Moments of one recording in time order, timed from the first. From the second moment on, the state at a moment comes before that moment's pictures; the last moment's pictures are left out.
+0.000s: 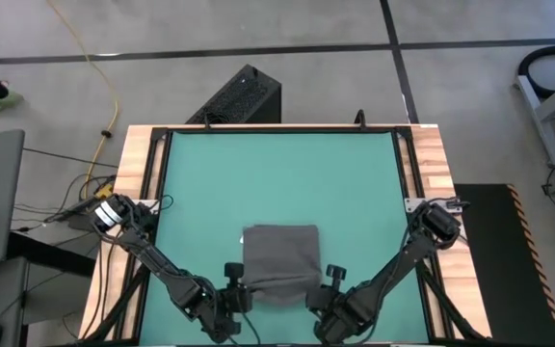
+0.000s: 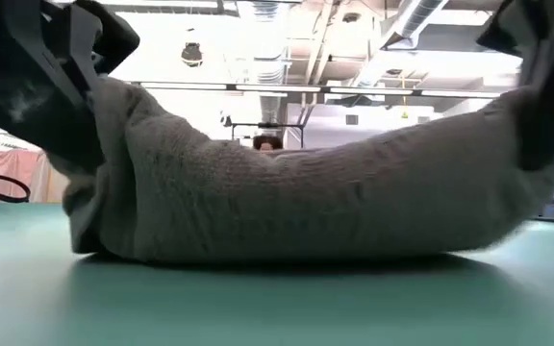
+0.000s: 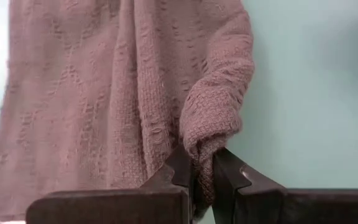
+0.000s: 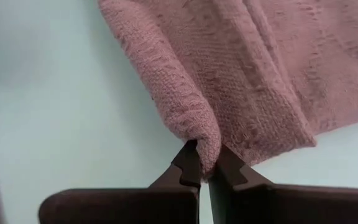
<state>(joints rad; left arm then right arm) -0.76 1.89 1.17 -0.30 -0.64 -0.49 0.76 2.03 1.57 -0.93 0.46 0.95</state>
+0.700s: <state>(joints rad) -0.69 1.86 1.17 -0.29 -0.53 -0.76 0.65 1.93 1.57 -1.05 0.30 1.04</state>
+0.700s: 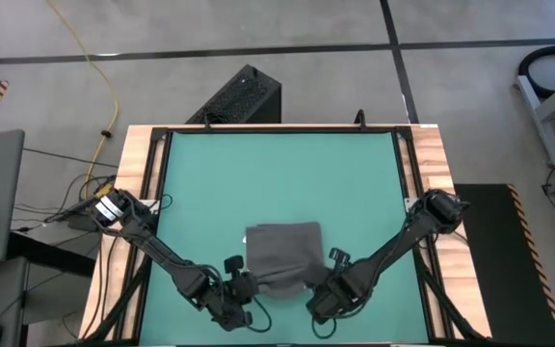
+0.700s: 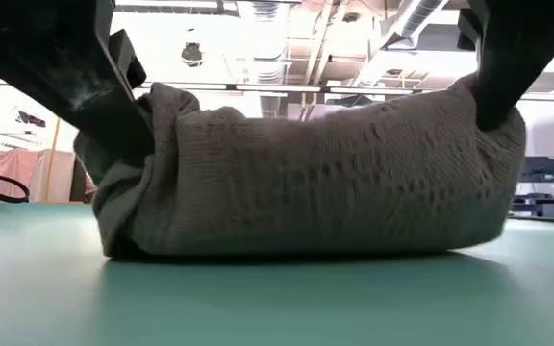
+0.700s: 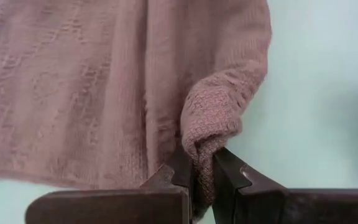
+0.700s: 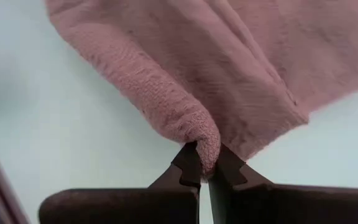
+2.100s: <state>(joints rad) -0.48 1.83 0.79 0.26 -0.04 -0.91 0.32 1.82 1.23 -0.77 -0.16 0.68</state>
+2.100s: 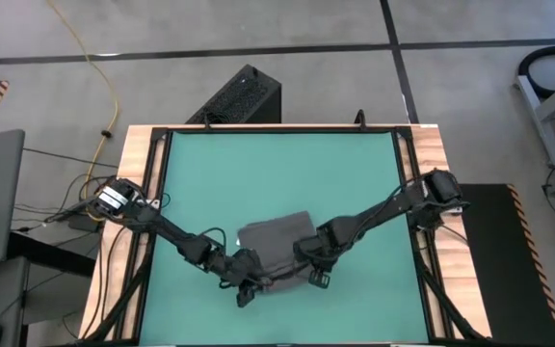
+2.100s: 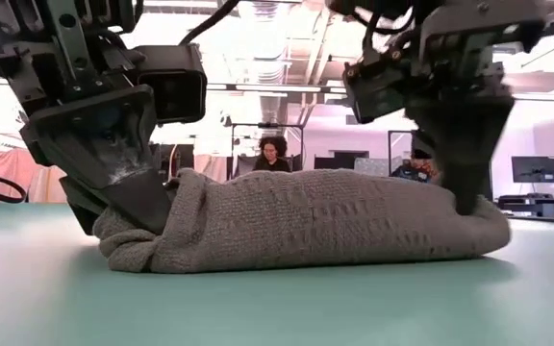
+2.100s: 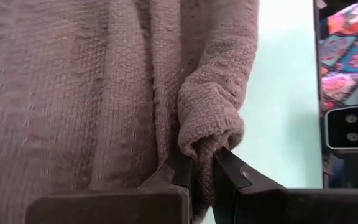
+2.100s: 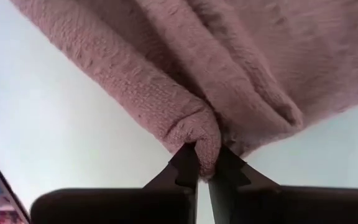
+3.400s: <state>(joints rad) -0.41 1.80 0.65 0.58 0.13 -0.98 0.16 1.87 1.15 -0.68 -0.26 0.39</state>
